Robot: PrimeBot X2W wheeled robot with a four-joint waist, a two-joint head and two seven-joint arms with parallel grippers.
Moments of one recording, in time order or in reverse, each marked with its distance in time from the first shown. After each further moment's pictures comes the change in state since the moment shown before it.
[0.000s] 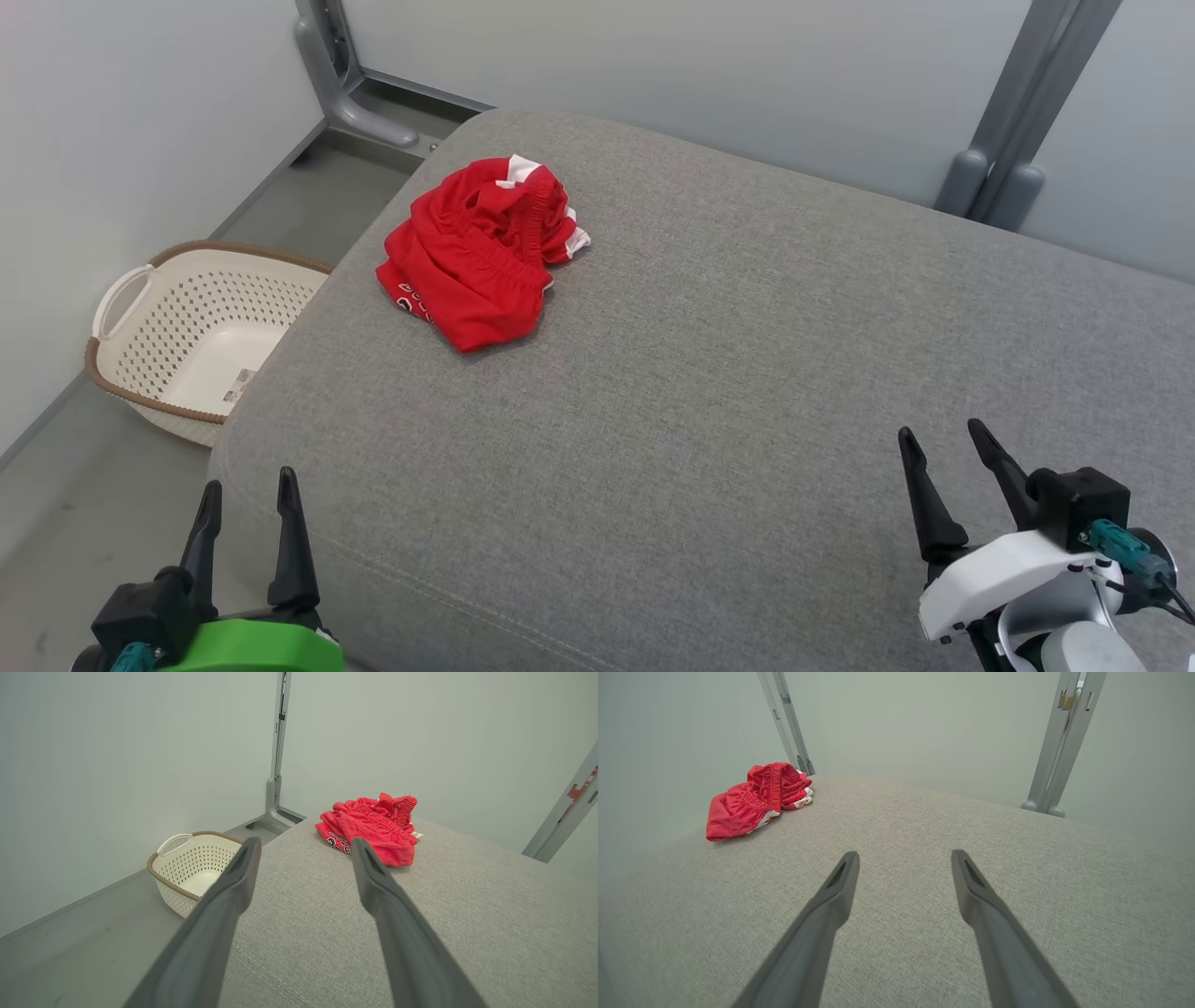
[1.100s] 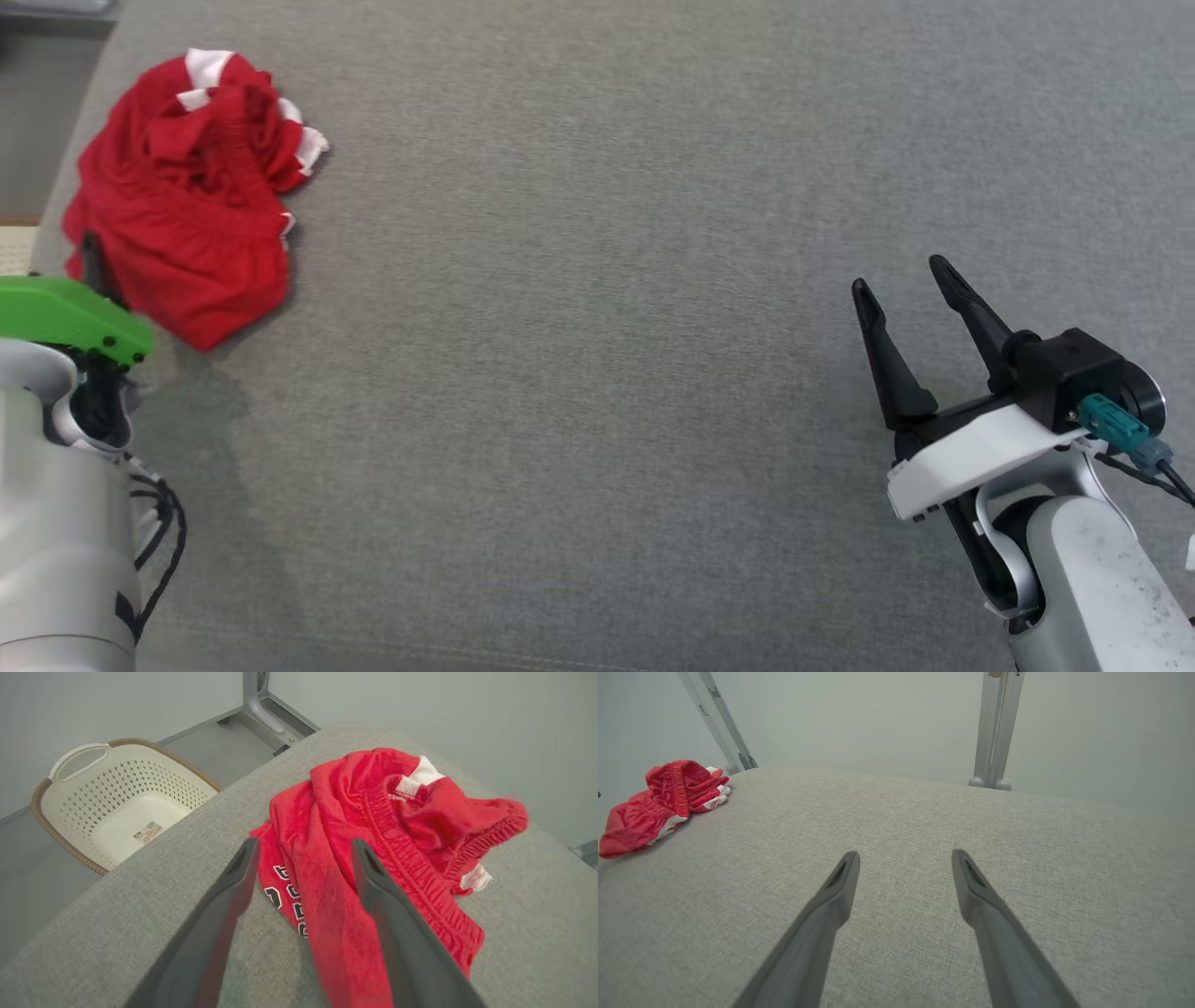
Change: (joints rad) left arm -0.830 0.193 0.115 0.792 -0.280 0.088 0.272; right arm -0.200 -0.049 0.100 -0.158 -0.019 0.000 0.071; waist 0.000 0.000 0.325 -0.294
